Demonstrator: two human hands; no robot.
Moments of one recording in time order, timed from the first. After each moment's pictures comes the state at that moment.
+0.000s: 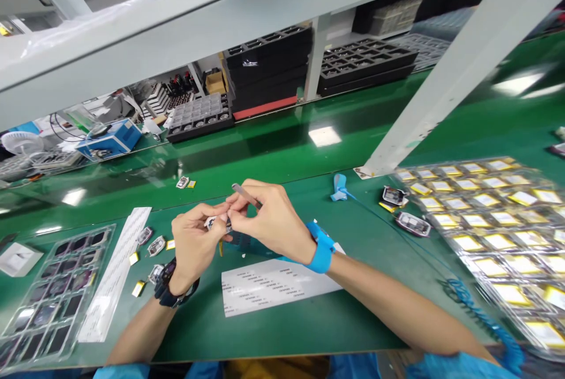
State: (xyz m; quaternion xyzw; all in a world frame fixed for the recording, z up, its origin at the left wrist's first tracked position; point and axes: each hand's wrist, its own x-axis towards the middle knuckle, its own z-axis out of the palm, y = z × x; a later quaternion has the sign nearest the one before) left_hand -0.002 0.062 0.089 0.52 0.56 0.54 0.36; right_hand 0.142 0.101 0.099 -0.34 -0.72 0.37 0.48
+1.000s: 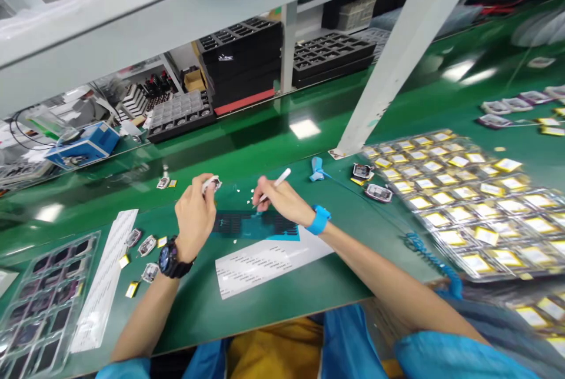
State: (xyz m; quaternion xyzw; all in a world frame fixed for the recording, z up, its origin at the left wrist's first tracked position) left_hand -0.014 0.088 0.067 0.66 0.66 0.35 0.10; right_hand 0.186 0.118 0.032 -0.40 -0.63 0.54 0.39
